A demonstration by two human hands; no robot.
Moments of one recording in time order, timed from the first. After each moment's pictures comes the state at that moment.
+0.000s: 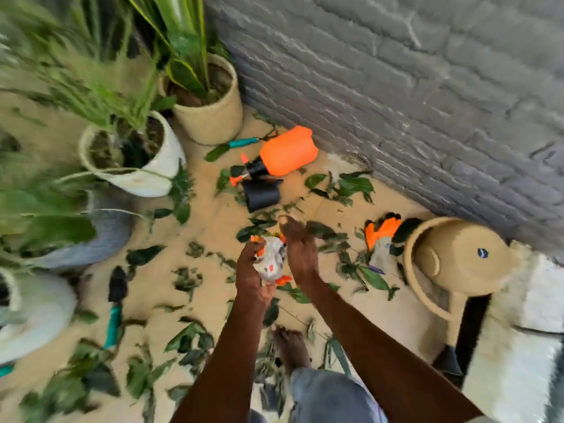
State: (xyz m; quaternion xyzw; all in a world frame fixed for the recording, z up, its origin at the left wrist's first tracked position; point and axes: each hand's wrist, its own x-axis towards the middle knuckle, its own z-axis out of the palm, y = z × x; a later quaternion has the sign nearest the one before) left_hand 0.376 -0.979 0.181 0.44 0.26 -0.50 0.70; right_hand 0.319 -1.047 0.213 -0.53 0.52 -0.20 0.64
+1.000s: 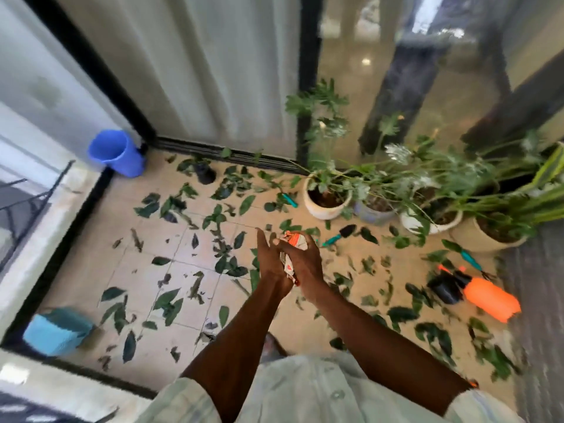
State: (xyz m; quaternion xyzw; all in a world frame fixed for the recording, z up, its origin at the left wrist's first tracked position) left_hand 0.306 -0.462 0.693 0.20 0.45 0.00 0.87; right_hand 0.318 -0.517 0.676 -0.64 0.22 0.25 0.69
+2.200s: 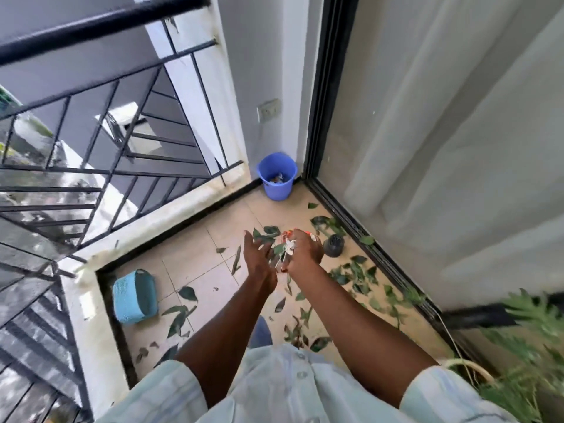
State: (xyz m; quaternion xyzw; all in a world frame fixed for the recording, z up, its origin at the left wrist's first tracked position) left_hand 0.426 0.118 0.692 0.13 0.54 0.33 0.76; right_hand 0.497 0.092 0.707 -0.62 0.13 0.49 0.60
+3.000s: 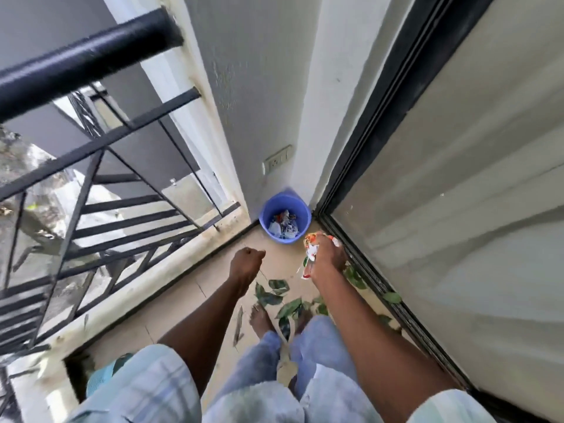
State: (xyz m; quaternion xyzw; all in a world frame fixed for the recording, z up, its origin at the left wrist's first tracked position) left_hand 0.572 0.585 0.583 0.50 0.63 0.00 0.59; right_hand 0.720 0.509 0.623 -0.75 0.24 0.31 0.53
